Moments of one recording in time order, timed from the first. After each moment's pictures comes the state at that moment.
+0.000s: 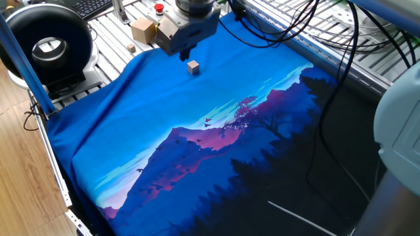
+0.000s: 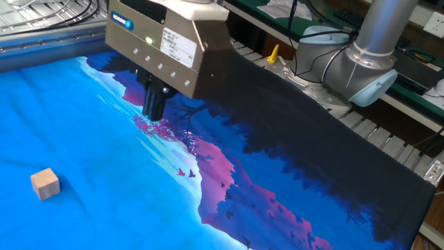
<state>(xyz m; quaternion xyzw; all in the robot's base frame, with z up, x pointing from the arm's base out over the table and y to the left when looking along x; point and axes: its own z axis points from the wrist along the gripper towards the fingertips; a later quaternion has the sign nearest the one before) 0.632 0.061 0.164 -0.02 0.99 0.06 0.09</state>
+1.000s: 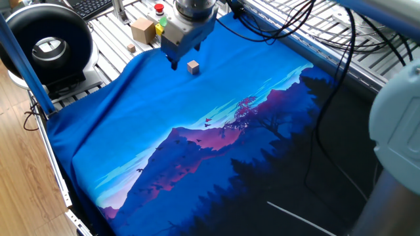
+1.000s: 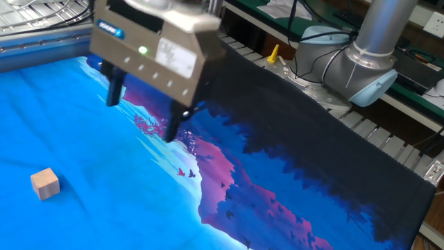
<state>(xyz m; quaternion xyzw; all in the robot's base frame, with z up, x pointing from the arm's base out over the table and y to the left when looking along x) 0.638 0.031 0.141 -0.11 0.99 0.00 0.09</state>
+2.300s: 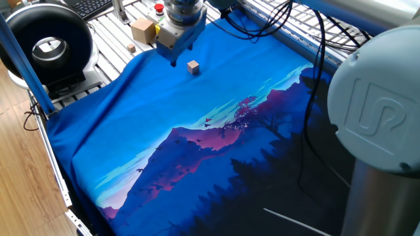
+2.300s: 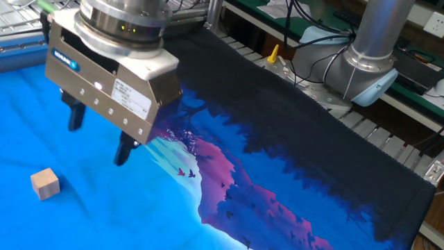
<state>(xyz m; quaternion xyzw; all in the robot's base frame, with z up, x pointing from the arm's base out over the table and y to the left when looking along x) 0.682 0.029 0.112 -0.11 0.99 -0.02 0.09</state>
